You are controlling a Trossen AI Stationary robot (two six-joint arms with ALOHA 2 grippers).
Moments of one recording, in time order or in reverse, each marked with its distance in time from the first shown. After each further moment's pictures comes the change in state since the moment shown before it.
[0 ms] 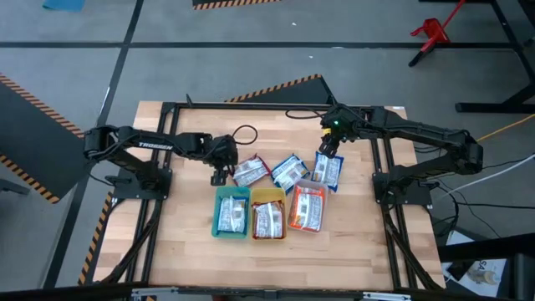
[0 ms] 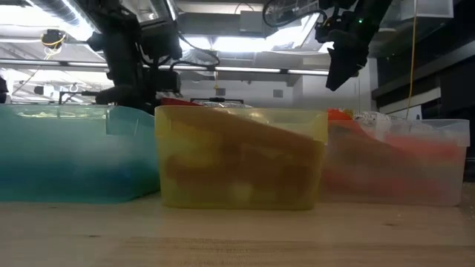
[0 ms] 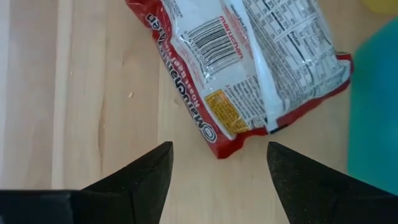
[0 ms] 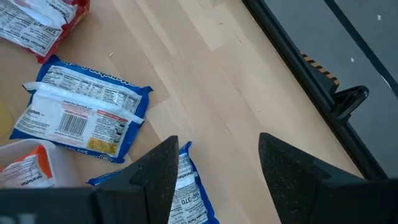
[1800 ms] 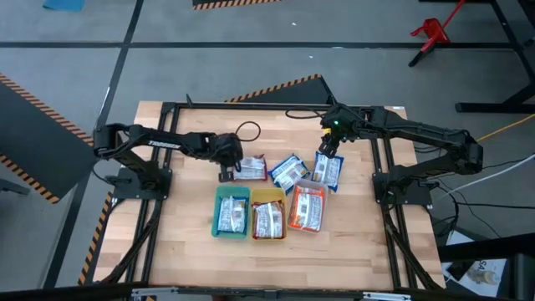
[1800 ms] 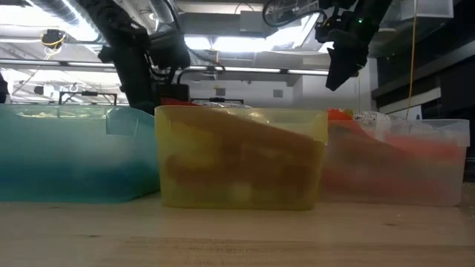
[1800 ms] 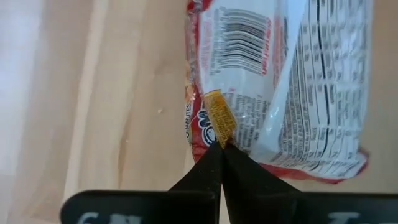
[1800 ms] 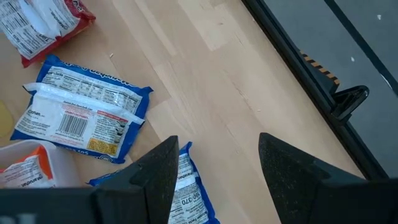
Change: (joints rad) left arm 0.034 0.094 0.001 0.134 -0.064 -0.058; right arm 0.001 0.000 0.000 0.001 0.000 0.005
